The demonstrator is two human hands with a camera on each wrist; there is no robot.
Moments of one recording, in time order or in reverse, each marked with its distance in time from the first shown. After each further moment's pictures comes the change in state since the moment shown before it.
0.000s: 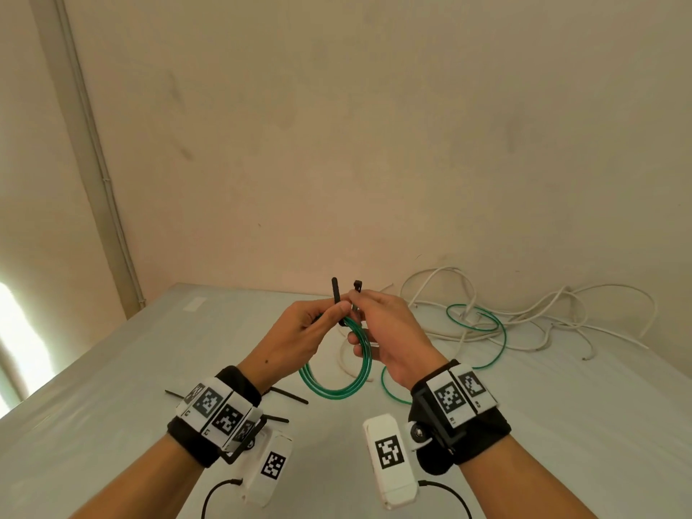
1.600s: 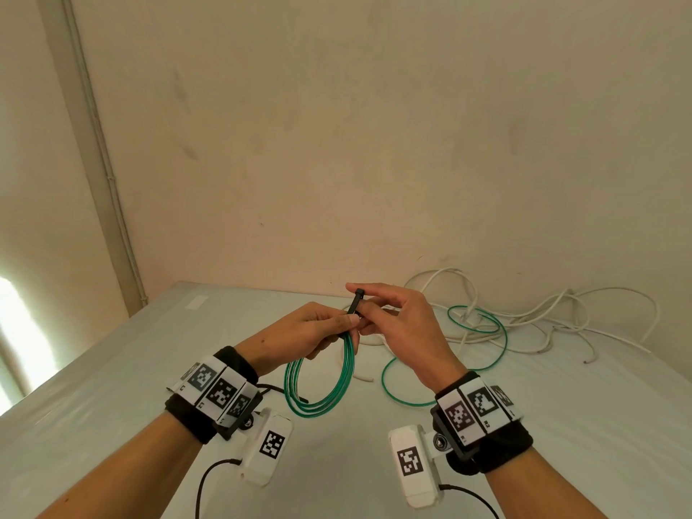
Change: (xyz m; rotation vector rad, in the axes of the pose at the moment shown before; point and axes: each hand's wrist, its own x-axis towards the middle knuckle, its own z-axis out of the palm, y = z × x) left_hand 0.010 -0.002 -0.011 -0.090 -0.292 -0.194; right_hand 0.004 0.006 -0.027 -0.324 -0.024 -0.413
